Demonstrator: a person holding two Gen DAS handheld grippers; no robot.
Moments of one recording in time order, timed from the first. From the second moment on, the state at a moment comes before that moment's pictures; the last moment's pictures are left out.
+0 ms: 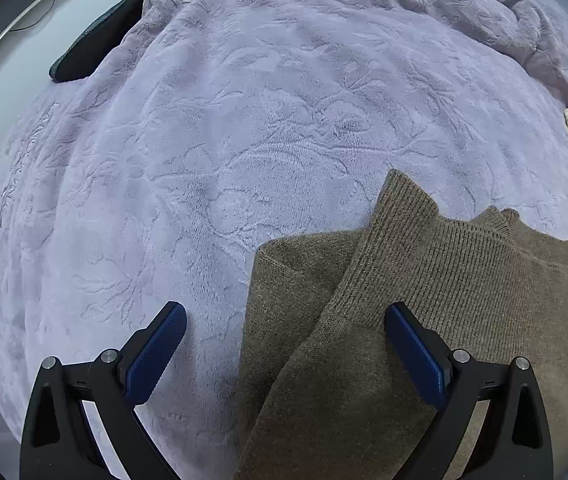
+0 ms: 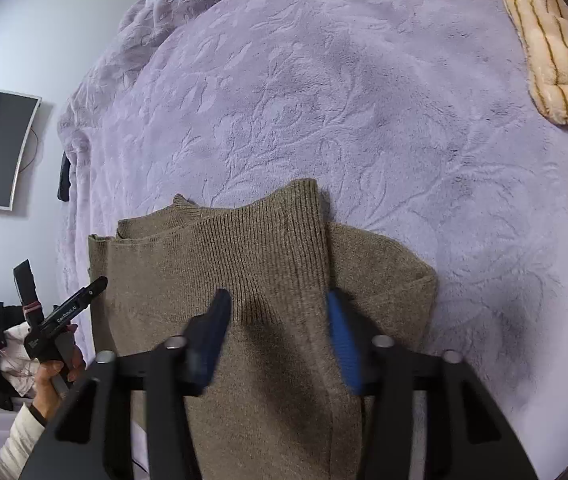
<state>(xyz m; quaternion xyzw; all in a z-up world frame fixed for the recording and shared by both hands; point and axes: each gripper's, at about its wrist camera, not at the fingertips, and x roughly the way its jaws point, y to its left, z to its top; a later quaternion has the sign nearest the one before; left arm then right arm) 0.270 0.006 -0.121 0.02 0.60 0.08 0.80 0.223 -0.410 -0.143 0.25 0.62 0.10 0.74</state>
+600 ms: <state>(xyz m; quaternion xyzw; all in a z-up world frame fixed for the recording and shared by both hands) 0.203 0.022 -0.093 -0.02 0.60 0.01 0.80 0.139 -0.425 -0.115 0.26 0.61 0.07 0.75</state>
